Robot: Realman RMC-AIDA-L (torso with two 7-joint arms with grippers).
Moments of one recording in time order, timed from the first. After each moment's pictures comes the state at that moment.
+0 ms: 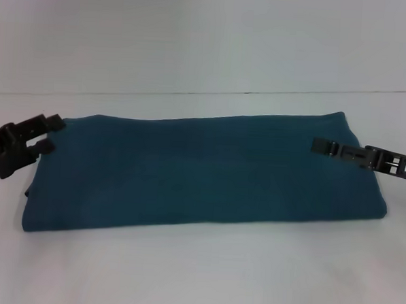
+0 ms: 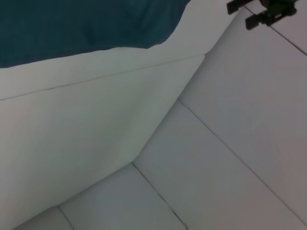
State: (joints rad) left arm -0.50 -2.06 0.48 0.63 1.90 1.30 -2.30; right arm 0.42 2.01 -0.76 -0.74 -1.78 -1.40 2.00
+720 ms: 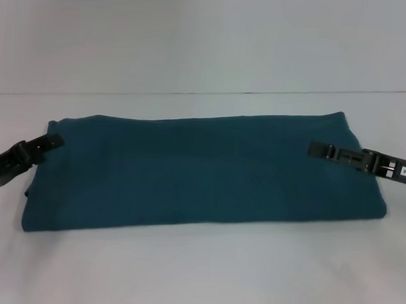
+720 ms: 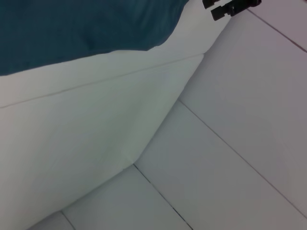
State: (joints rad) left arm -0.53 -2.09 0.49 0.54 1.91 1.04 -2.05; right arm 0.43 2.01 -0.75 -0.69 -1.78 -1.39 2.00
